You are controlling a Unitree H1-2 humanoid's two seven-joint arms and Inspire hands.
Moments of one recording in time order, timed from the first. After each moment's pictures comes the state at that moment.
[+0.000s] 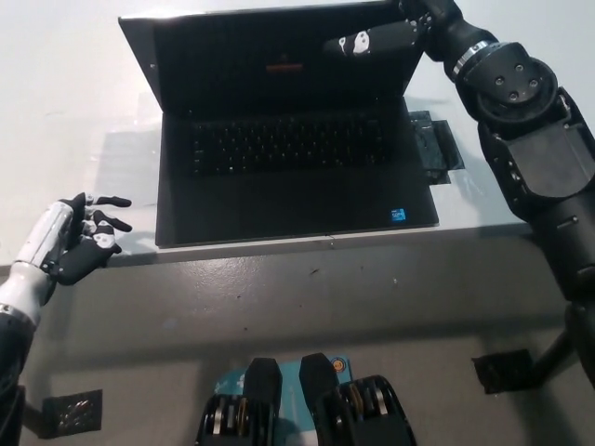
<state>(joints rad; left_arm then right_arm) -0.33 0.39 0.06 -0.14 0.08 0.41 -0.14 -1.13 -0.19 0.20 0.77 0.01 0.03 0.18</state>
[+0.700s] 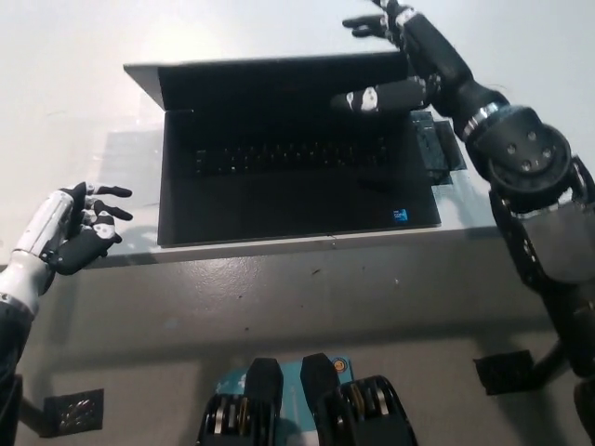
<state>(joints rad) -0.35 0.40 0.06 -0.13 0.09 0.41 -0.15 -0.88 -0.20 0.19 0.33 -0.02 0.27 0.19</state>
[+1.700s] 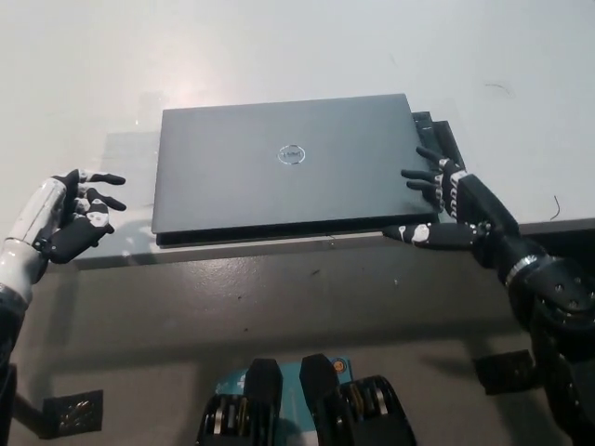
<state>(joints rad) -0.38 0.41 0.06 -0.13 0.09 0.41 -0.15 -0.49 -0.17 0.08 0.11 0.13 0.45 0.15</state>
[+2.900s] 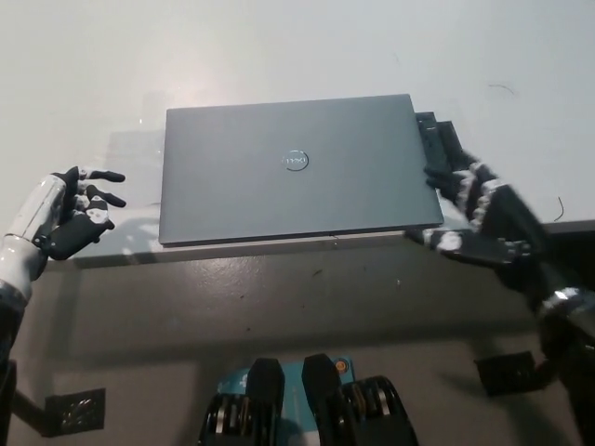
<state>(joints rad) -0.38 0.41 0.06 -0.13 0.09 0.42 -0.16 -0.35 -0.27 0.08 -0.26 0.40 0.47 -0.01</state>
